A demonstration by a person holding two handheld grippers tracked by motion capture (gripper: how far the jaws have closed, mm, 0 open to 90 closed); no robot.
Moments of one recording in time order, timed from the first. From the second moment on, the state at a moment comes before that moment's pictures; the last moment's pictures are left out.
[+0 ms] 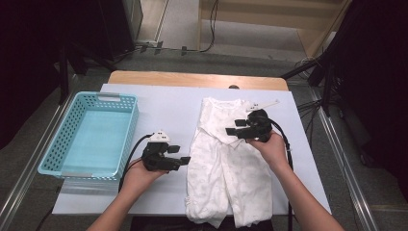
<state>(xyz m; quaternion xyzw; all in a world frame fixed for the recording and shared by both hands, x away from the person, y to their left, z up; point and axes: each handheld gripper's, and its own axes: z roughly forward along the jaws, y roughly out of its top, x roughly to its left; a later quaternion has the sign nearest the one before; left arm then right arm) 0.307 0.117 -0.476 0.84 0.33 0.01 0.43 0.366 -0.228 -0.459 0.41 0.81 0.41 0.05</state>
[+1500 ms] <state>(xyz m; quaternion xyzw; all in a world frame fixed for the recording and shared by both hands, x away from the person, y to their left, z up) 0.374 0.080 -0.473 0.83 0.37 0.02 0.42 0.353 -0.278 -0.483 0.48 0.78 0.40 0.06</state>
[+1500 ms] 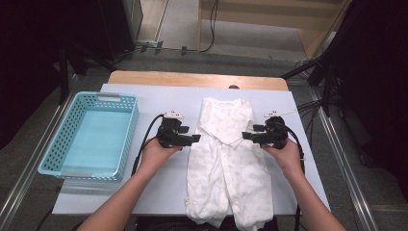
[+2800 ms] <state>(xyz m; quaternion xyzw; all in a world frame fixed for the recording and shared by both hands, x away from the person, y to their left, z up) 0.434 0.039 -0.483 0.83 0.40 0.06 0.39 0.402 -0.293 -0.488 0.51 0.77 0.38 0.08</state>
